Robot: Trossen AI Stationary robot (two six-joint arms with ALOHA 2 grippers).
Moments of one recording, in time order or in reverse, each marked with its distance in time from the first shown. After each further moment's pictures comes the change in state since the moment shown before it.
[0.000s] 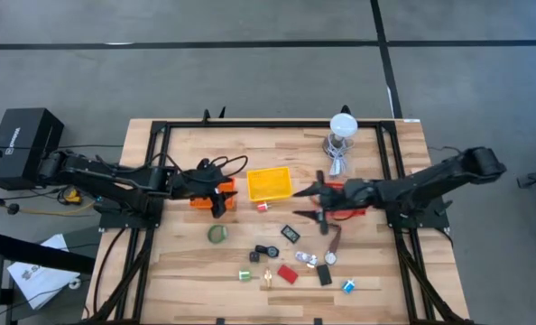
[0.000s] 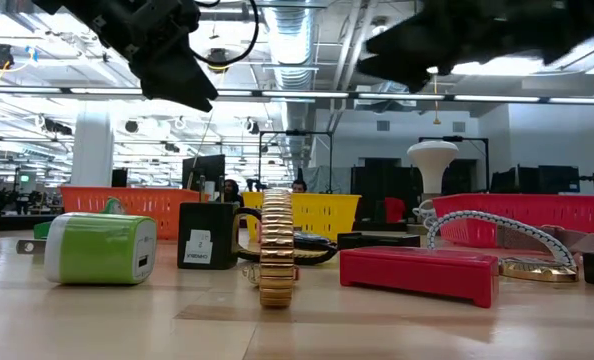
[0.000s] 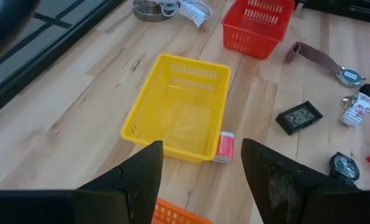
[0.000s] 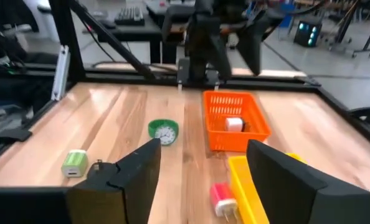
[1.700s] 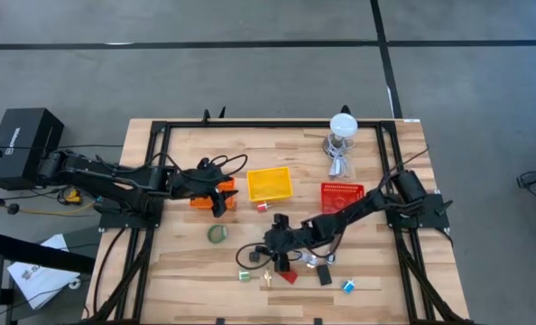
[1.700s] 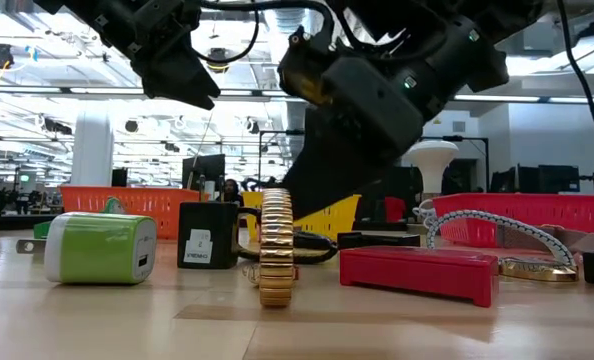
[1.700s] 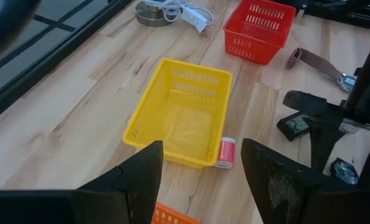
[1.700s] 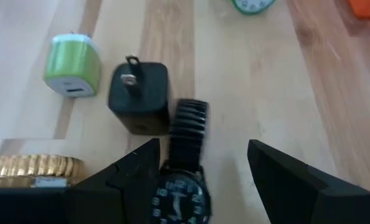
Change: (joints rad) left arm 0.001 0.000 0.000 0.018 -0.002 -0.001; right arm 0.169 0.735 0.571 -0.400 0.048 0.270
